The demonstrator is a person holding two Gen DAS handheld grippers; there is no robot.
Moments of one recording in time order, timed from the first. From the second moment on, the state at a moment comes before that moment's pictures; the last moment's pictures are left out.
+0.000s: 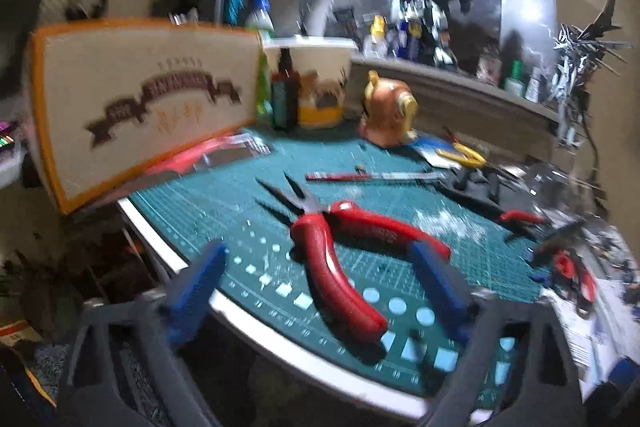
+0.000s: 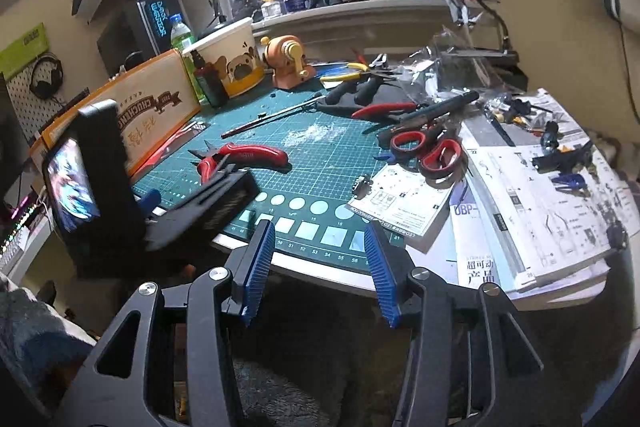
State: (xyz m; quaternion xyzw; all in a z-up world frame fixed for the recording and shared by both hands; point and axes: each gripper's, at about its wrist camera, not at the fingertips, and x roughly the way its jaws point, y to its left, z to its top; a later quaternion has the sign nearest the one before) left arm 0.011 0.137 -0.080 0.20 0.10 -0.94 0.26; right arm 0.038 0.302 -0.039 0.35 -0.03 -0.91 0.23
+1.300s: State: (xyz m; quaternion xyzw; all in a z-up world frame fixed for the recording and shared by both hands) left arm 0.033 0.057 -0.063 0.20 0.00 -0.97 0.09; right arm 0.036 0.300 -0.044 0.33 -0.07 -0.90 0.26
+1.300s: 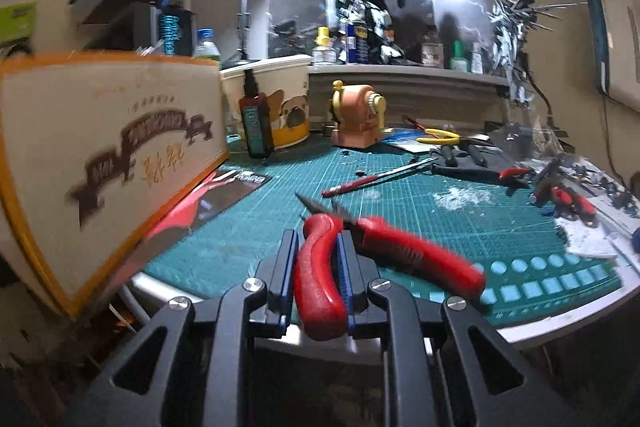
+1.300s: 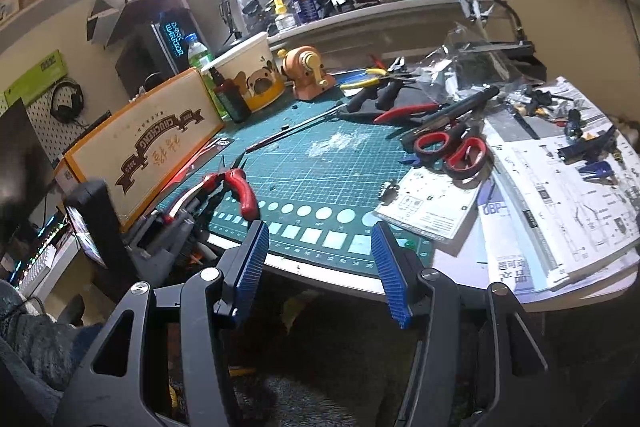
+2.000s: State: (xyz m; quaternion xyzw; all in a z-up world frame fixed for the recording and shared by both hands) left arm -0.022 0.025 0.097 0.22 0.02 -0.97 0.00; right arm 0.031 0.272 -0.016 0.30 -0.06 -0.91 0.29
